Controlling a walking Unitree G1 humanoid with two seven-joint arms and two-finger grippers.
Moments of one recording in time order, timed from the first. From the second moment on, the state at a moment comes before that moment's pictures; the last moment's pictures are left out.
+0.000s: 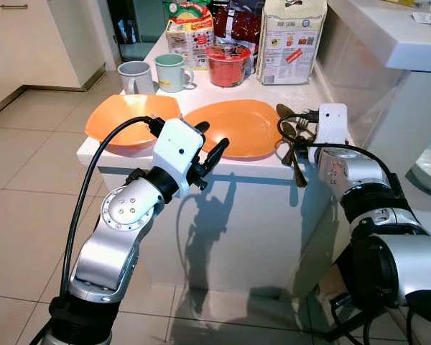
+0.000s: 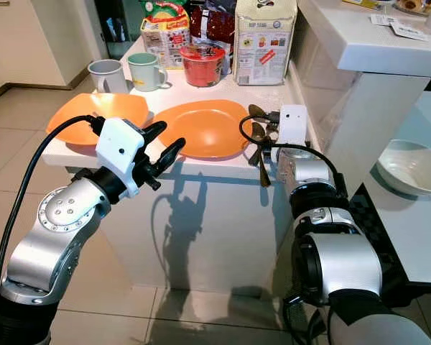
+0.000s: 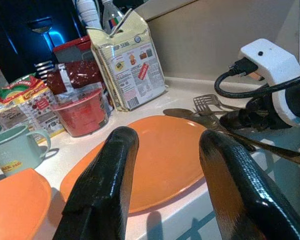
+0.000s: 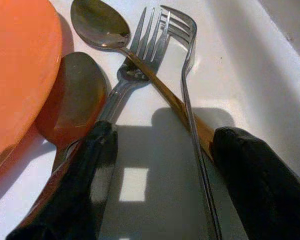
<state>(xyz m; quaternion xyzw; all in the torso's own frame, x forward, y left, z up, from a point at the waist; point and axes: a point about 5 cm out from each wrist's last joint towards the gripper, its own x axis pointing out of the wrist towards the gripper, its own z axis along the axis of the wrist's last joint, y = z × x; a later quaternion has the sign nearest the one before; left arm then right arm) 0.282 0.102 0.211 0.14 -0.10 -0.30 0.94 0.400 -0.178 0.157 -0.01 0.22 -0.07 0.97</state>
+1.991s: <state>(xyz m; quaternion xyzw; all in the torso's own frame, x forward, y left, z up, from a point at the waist) 0.290 0.106 0.215 0.13 -0.12 -0.24 0.96 0.400 -0.188 0.191 0.01 0.13 -0.11 0.99</state>
